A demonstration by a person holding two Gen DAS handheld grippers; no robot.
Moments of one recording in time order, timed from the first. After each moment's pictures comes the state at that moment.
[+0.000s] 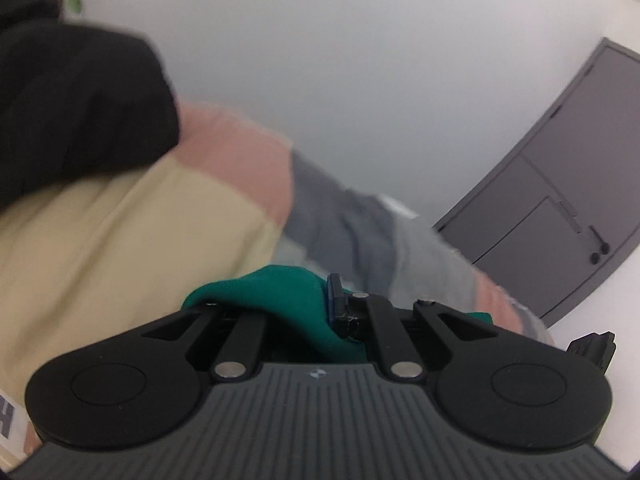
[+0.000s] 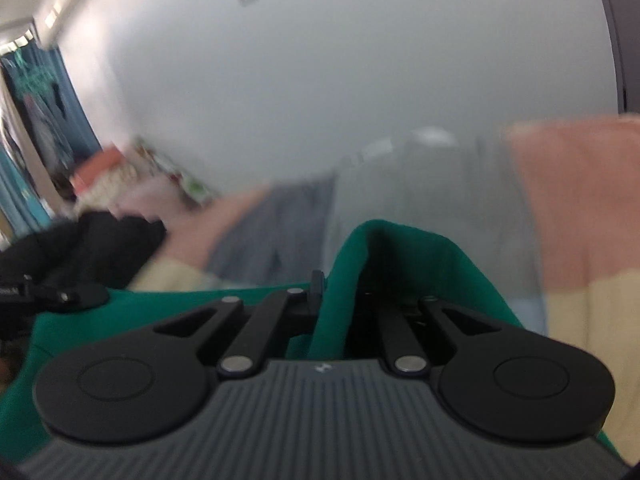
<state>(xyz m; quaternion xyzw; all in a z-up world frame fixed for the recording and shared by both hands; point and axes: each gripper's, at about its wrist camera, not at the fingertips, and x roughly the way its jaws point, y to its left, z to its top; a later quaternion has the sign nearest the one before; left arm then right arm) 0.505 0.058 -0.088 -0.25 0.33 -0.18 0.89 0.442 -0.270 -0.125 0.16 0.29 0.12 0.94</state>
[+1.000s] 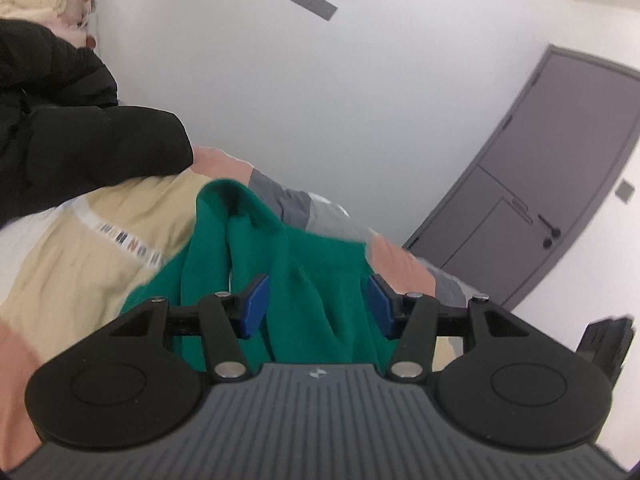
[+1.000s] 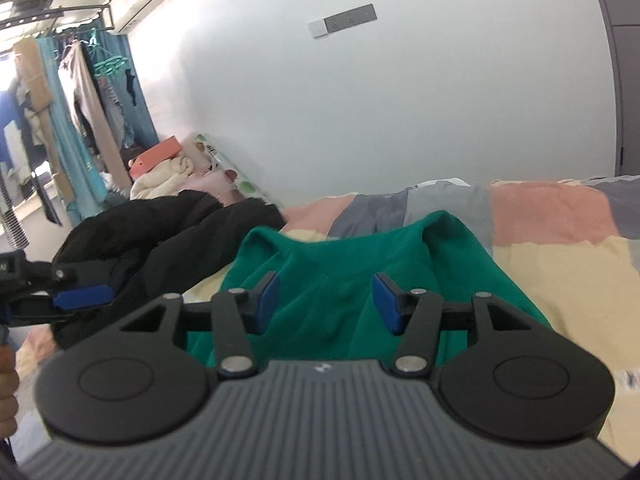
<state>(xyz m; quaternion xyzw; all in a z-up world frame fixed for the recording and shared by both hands) 0.164 0.048 0.058 -0.21 0.26 -0.17 0.93 0.162 -0.243 0.036 0.11 0.24 0.15 0.95</state>
